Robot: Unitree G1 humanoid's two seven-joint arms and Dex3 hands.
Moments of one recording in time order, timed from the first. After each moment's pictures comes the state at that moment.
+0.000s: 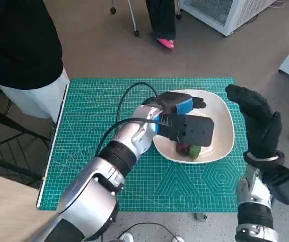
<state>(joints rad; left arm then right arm) -1.29 -0.04 -0.47 1.26 0.59 -0.07 -0.23 -0.64 -0.21 -0.26 0.82 0.35 -0.94 0.60</state>
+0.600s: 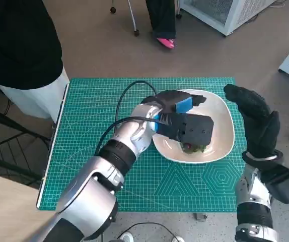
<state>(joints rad) -1.29 -0.02 -0.46 1.26 0.58 -0.09 -0.22 -0.64 -0.21 -0.24 0.82 0.35 -0.94 0.59</state>
